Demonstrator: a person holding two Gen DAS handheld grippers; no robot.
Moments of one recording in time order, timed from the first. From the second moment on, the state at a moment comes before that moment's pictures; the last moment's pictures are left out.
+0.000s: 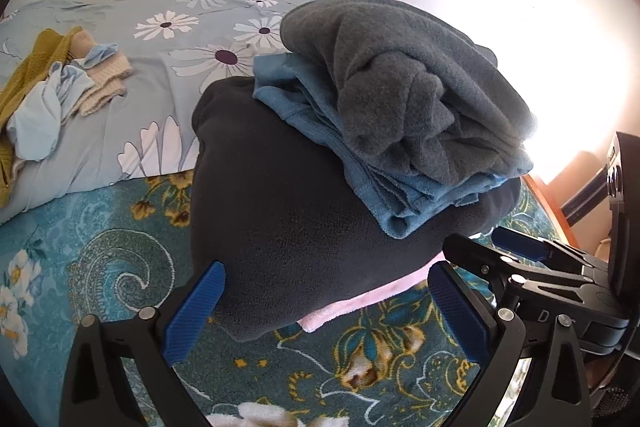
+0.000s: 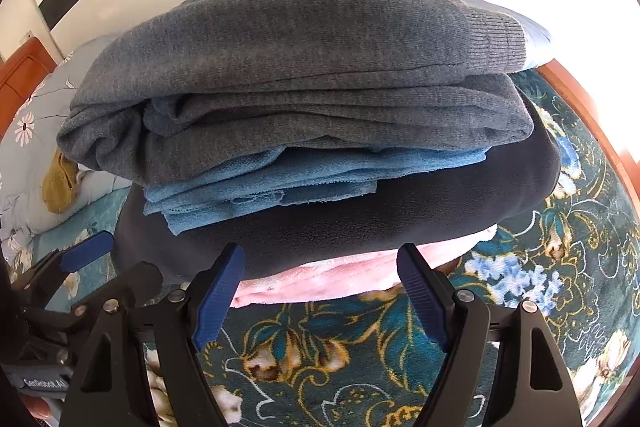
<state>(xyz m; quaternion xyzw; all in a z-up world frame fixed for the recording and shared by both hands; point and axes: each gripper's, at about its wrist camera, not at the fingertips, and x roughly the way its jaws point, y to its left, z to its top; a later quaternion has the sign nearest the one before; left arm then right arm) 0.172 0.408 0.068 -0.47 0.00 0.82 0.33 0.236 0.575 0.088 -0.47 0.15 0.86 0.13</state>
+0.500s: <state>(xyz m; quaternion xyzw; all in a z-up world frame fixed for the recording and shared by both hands) 0.169 0.407 0.080 -0.44 0.00 0.85 0.30 0.232 0.590 0.114 -0.44 0.13 0.87 0.17</state>
